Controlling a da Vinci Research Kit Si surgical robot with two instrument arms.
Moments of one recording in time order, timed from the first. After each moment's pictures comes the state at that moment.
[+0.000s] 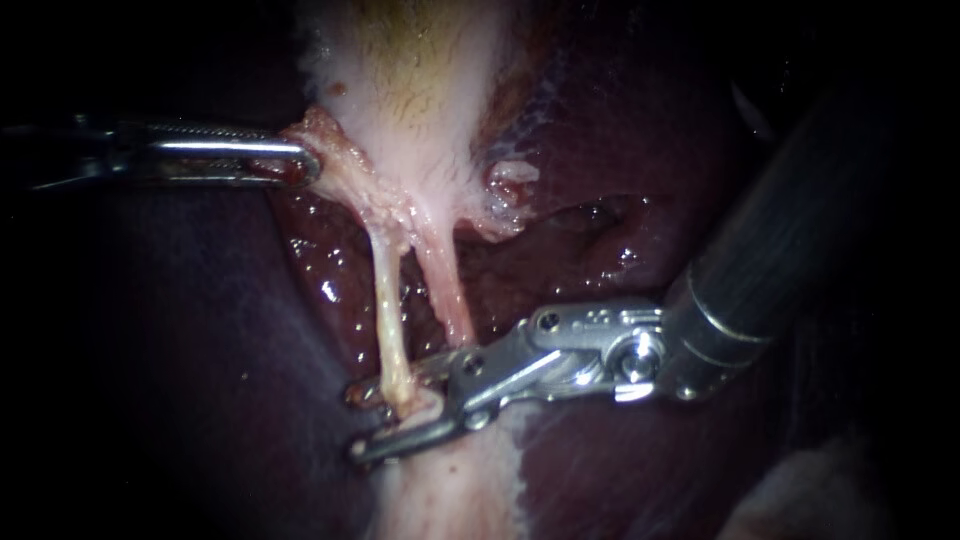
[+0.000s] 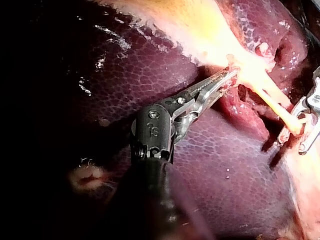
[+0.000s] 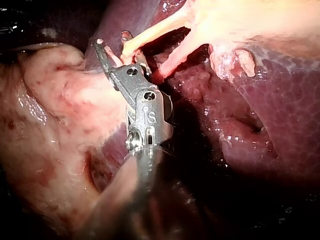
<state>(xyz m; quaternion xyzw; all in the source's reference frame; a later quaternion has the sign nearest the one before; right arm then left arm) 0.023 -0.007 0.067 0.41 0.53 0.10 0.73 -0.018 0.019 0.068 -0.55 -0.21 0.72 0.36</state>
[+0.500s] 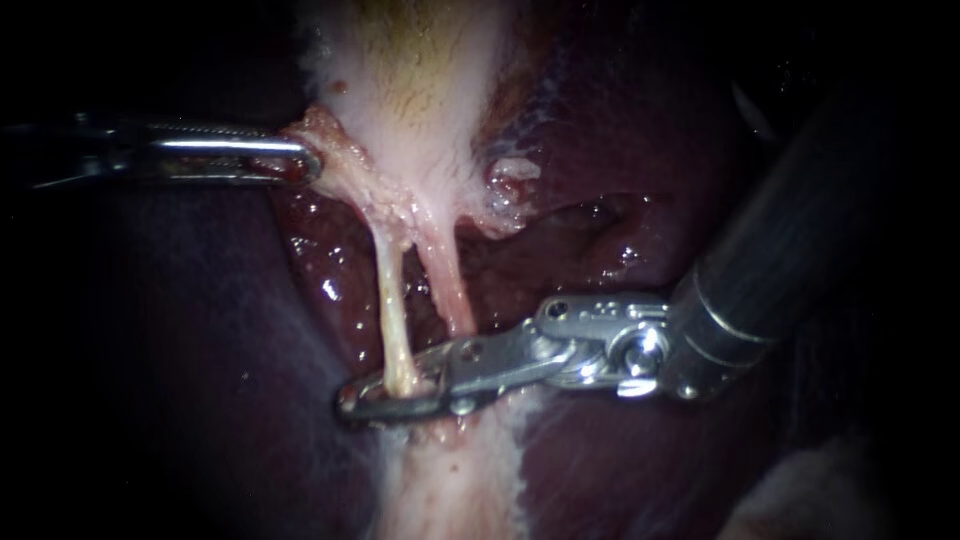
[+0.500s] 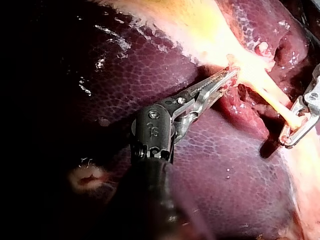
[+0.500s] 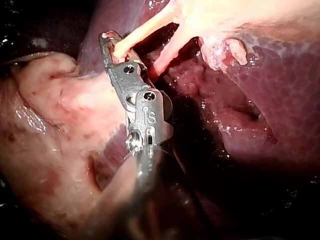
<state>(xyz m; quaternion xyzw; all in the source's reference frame) 0.023 -0.007 0.068 0.43 0.50 0.12 0.74 -0.018 0.019 0.068 -0.55 -0.22 0.72 0.36</state>
